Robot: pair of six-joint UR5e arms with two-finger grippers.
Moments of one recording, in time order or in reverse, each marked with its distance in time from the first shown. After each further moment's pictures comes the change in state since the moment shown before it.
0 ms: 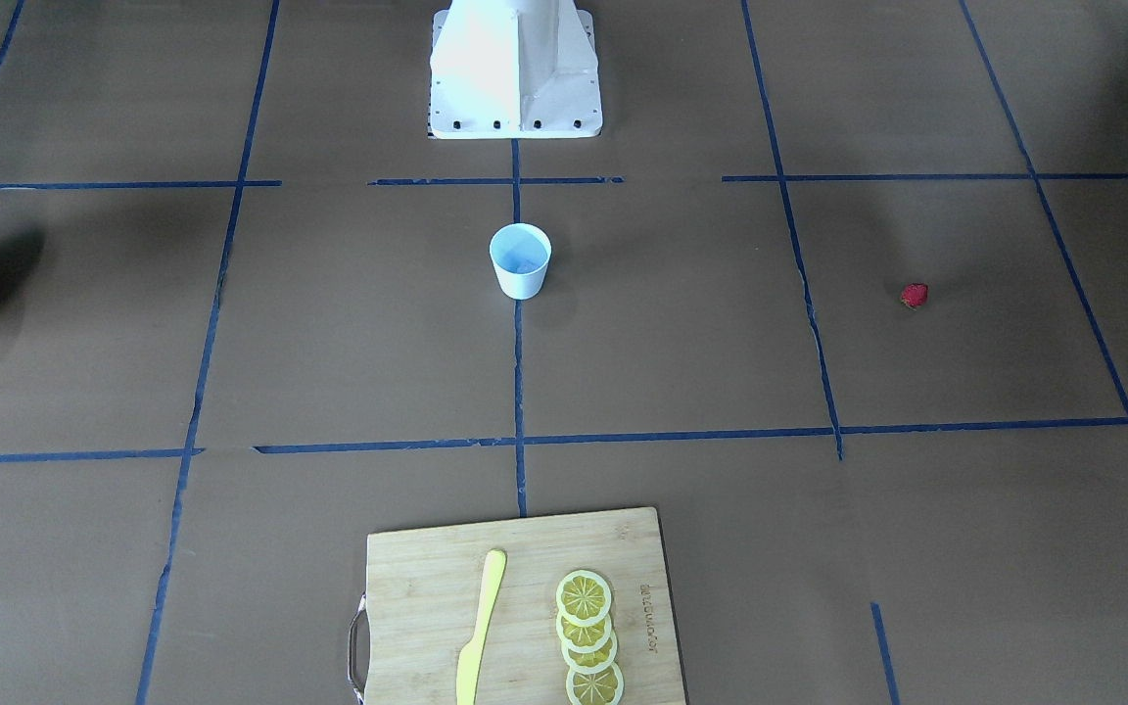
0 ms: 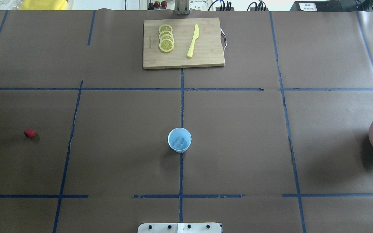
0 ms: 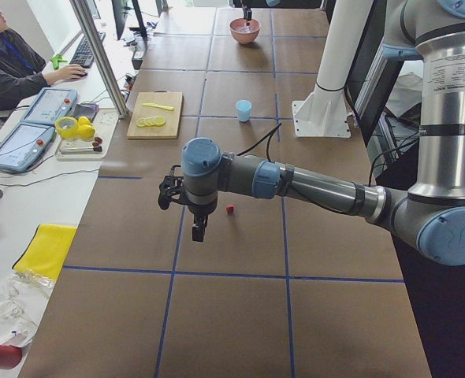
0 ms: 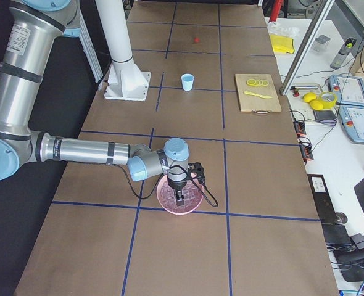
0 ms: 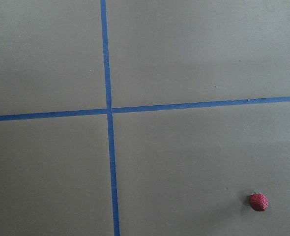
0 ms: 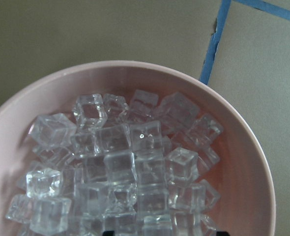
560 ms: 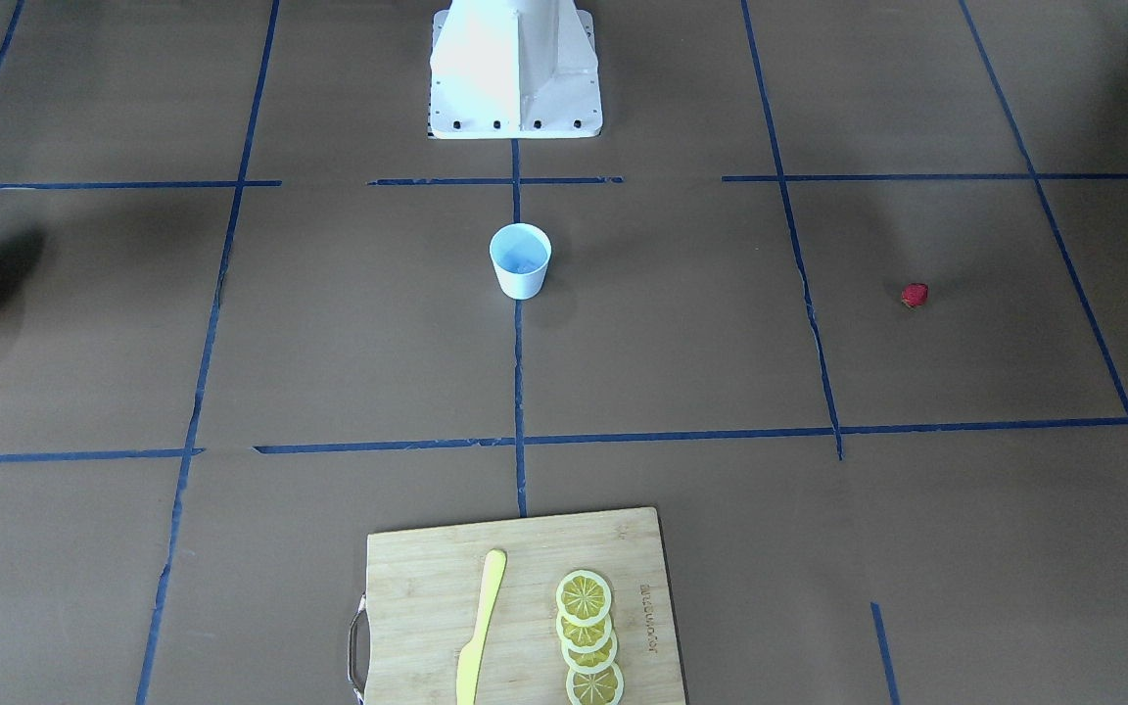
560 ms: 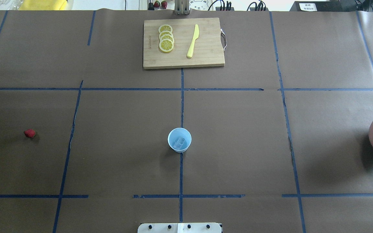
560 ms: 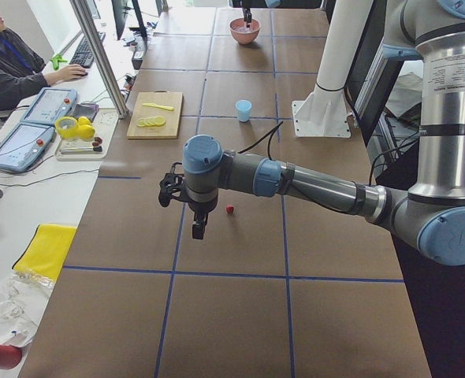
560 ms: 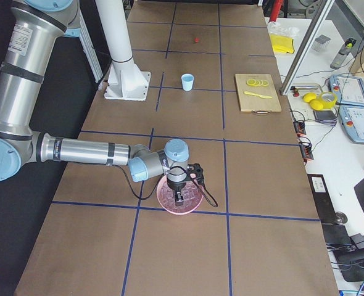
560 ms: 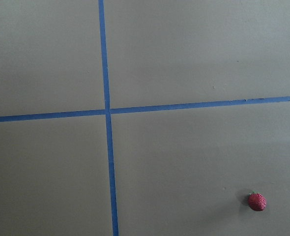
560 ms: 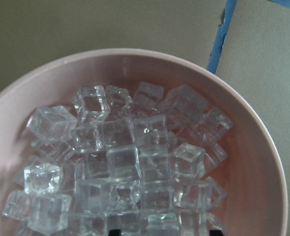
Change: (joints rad) left arm 0.000 0.000 -0.001 0.000 -0.001 0.000; right arm -0.021 -0.001 -0.006 0.000 -0.004 -0.002
